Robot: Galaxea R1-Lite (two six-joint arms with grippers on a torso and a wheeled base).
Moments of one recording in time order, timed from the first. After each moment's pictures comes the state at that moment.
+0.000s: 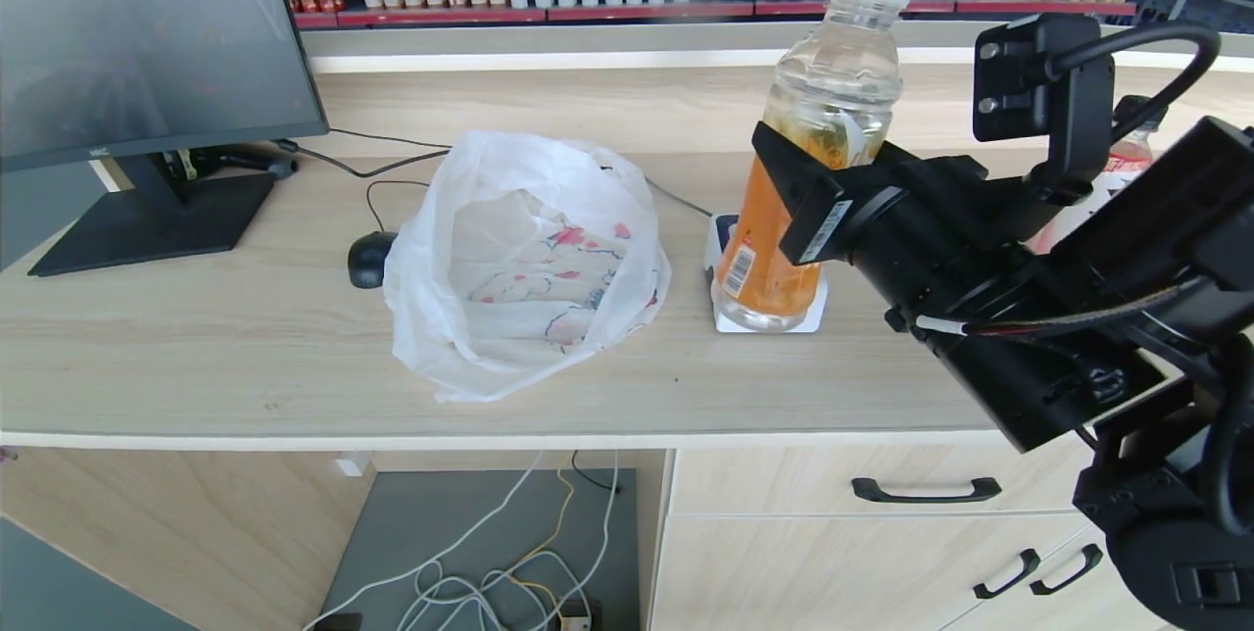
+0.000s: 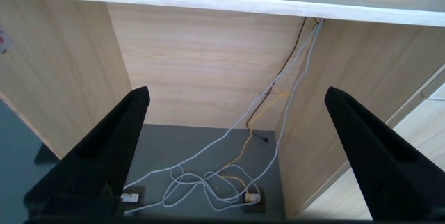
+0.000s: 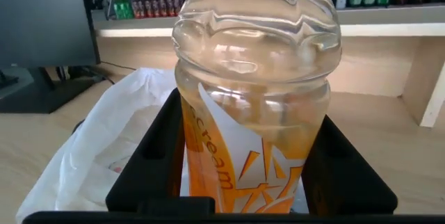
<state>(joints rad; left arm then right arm) 0.00 0.00 0.00 0.00 0.00 0.00 0.75 1.69 -0.85 -1.29 -0.33 -0.13</state>
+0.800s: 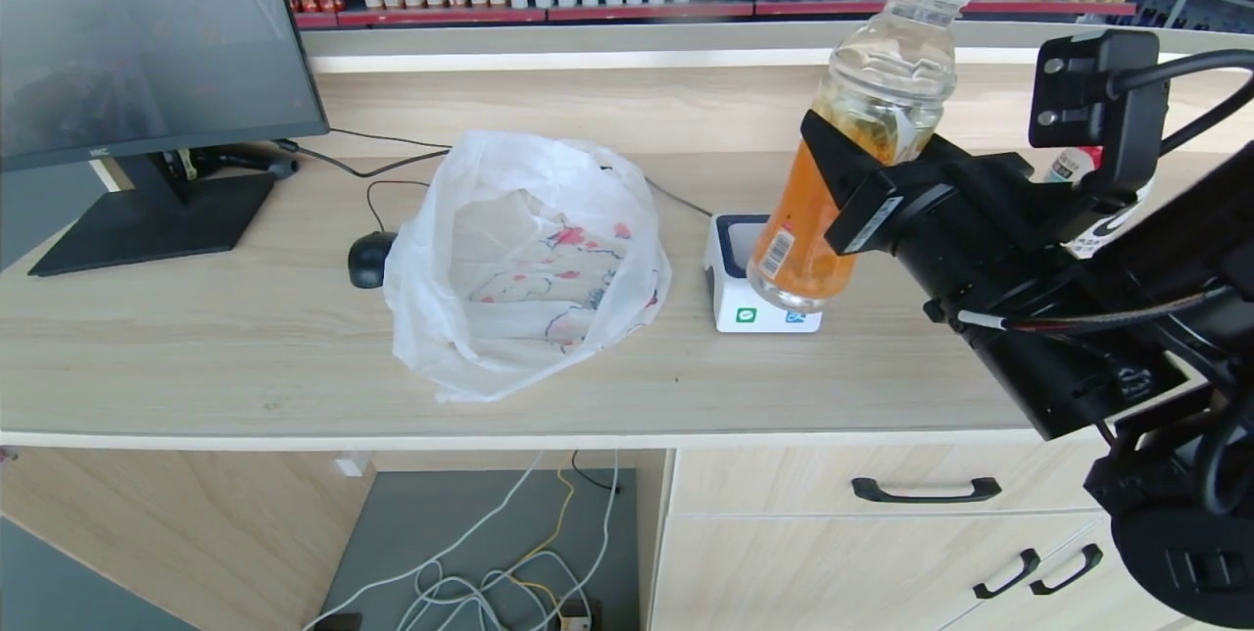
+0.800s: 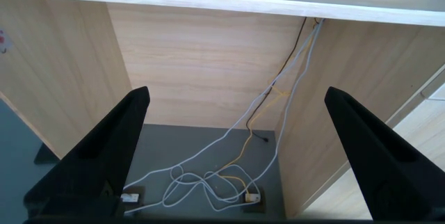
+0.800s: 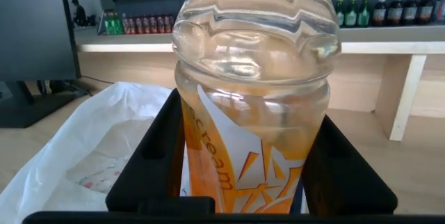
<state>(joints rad) 0.00 0.00 0.00 0.00 0.00 0.00 0.66 1.69 -0.78 -1.43 -0.26 -0.14</state>
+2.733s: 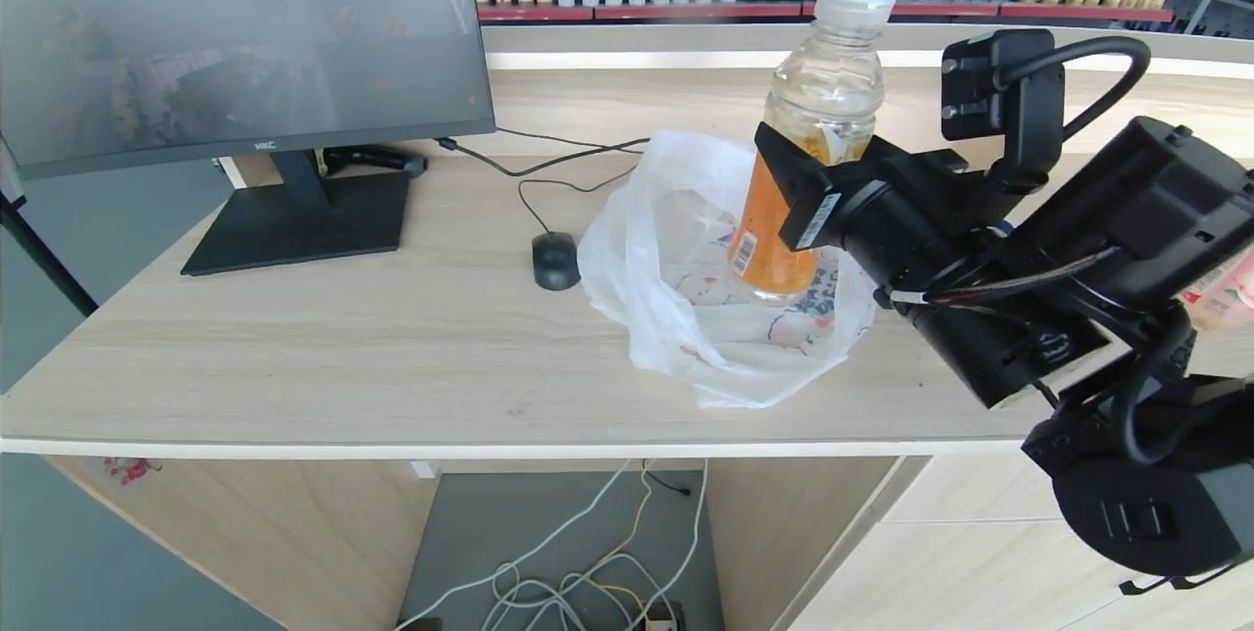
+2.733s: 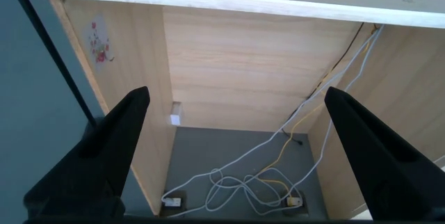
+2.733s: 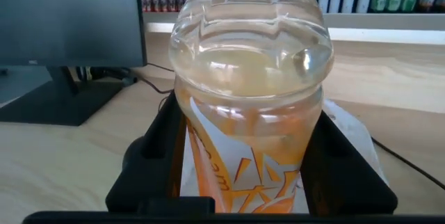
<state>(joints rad) 0.00 0.00 0.00 0.00 0.00 0.01 0.65 1.75 -0.90 -1.30 -0.25 -0.14</state>
